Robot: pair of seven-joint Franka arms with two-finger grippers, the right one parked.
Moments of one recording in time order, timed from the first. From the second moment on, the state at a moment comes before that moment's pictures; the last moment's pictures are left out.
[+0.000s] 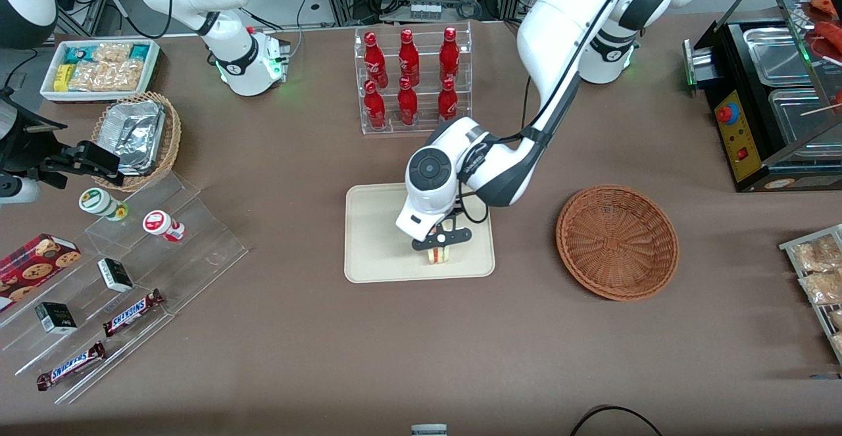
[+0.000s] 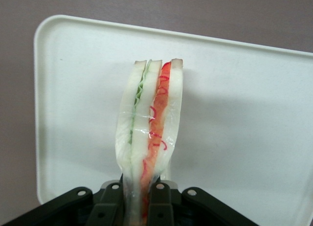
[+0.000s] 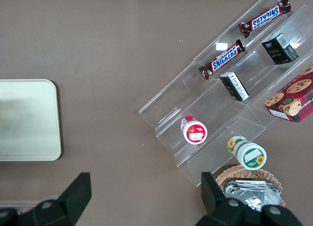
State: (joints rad) arm -0.67 0.80 -0.12 -1.29 0.03 2.01 -0.97
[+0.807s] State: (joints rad) arm -0.71 0.88 -0.12 -1.22 -0.01 2.03 -1.05
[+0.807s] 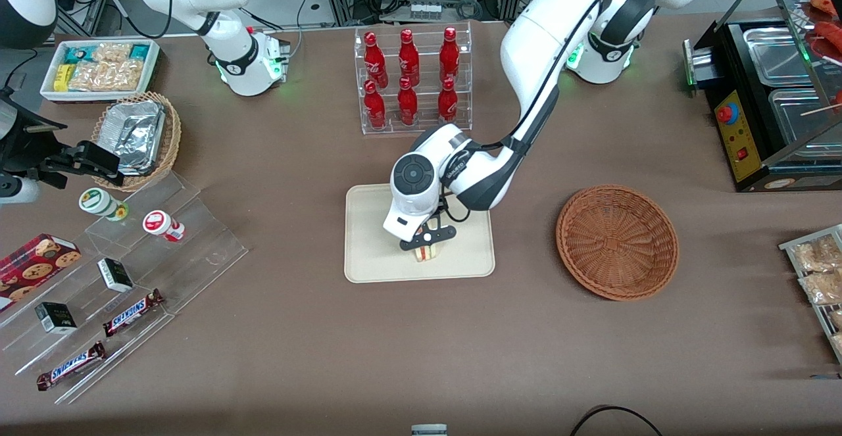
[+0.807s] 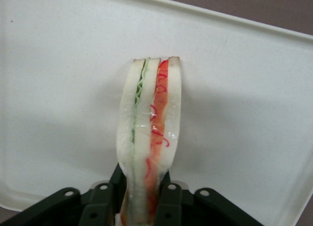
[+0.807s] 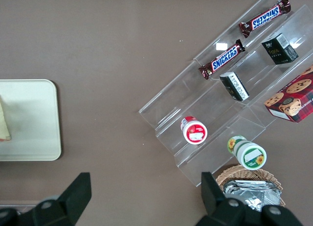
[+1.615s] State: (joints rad) arm -0.60 0.70 -0.09 -1.15 -0.01 1.86 -0.89
